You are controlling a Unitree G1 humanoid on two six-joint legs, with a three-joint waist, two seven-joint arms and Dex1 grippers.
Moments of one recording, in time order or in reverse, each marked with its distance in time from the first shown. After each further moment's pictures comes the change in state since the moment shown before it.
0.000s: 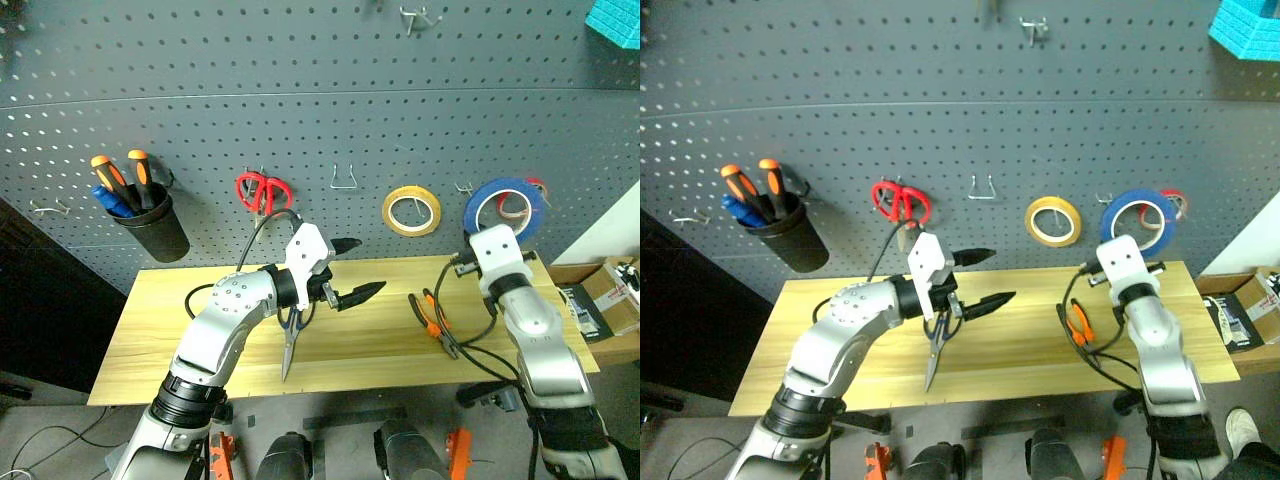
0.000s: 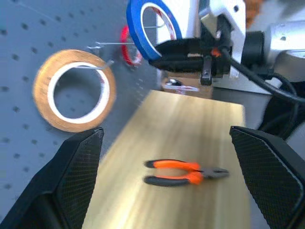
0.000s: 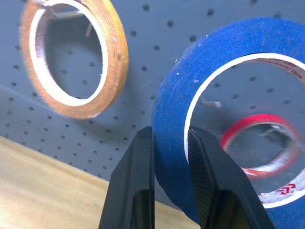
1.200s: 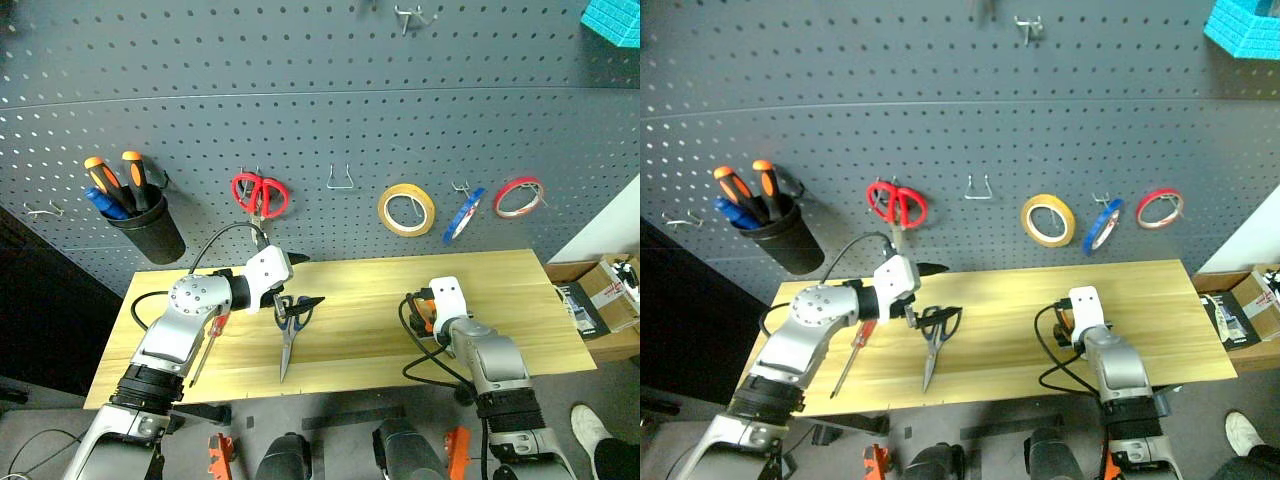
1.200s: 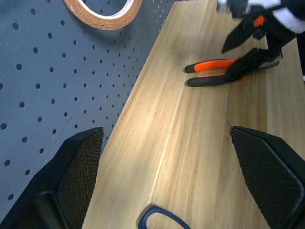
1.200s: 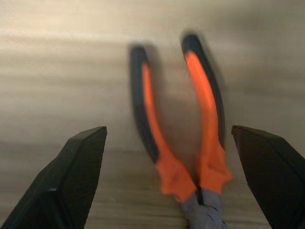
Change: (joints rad) left arm 0.010 0.204 0.033 0.351 0.172 -0.343 -0.185; right arm -0.031 0.205 0.034 0.212 0.142 0.675 -0.015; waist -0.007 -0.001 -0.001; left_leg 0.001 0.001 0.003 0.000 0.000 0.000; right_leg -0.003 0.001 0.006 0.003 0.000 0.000
